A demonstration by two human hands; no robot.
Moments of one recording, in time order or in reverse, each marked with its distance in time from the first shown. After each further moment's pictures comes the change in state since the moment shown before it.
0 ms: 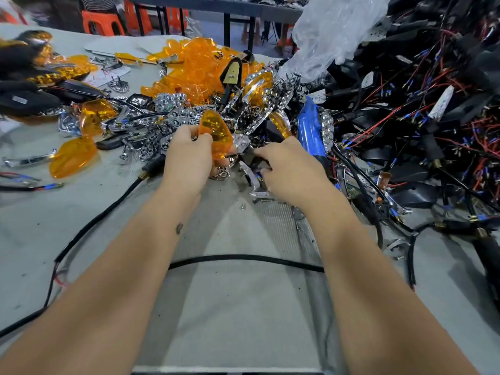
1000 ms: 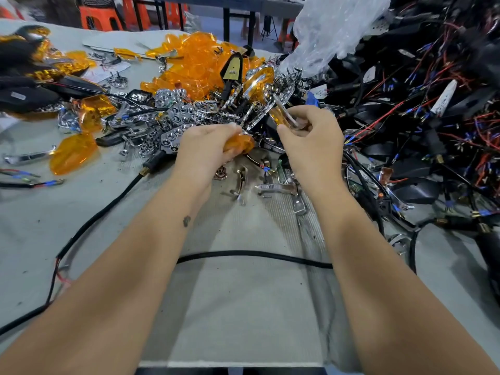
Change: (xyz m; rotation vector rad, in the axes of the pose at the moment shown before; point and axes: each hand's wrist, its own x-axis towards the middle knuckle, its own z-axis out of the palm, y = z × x) left_hand -0.003 0.005 0.011 -0.204 -0.129 -0.031; right_hand 0.002 0.002 -0.007 0.724 0.537 0.235
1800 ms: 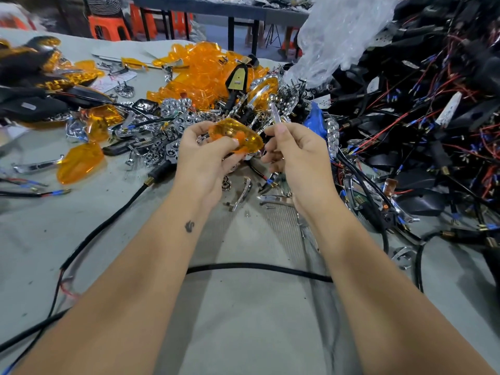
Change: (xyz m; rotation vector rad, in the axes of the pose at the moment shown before) left_hand 0.003 0.001 0.001 -0.346 0.073 0.003; right_hand -0.012 -0.009 0.011 0.509 -0.210 0.122
